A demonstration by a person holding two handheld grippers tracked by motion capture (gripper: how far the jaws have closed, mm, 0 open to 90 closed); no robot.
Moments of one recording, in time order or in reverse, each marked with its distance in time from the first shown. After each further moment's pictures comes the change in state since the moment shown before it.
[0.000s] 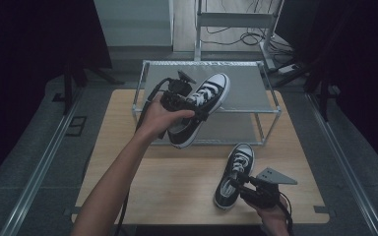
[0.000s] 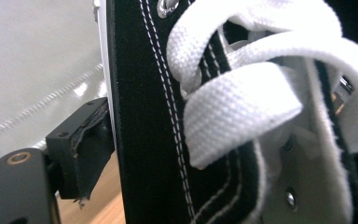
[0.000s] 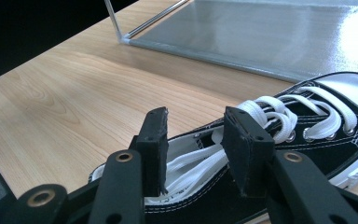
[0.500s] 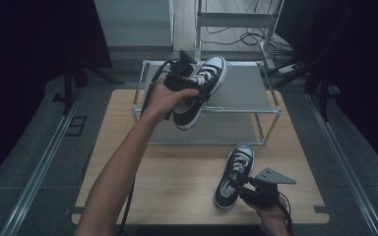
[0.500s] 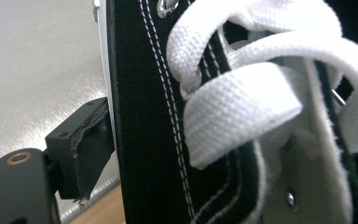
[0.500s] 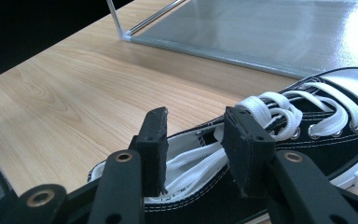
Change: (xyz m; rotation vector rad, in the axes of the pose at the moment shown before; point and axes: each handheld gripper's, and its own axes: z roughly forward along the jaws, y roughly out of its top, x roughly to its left) left arm 0.021 0.045 0.004 0.000 0.038 -0.084; right arm -0.001 -0.002 0.002 0.010 0.009 0.005
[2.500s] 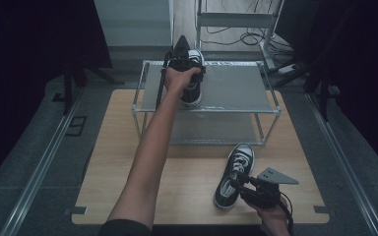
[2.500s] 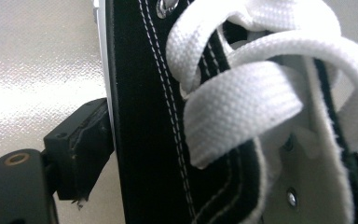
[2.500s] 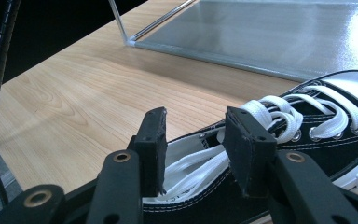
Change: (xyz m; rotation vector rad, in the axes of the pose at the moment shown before) left arm 0.062 0.063 0.065 0.028 0.242 -0.467; right arm 0.000 0.002 -0.004 -0.016 0.014 0.012
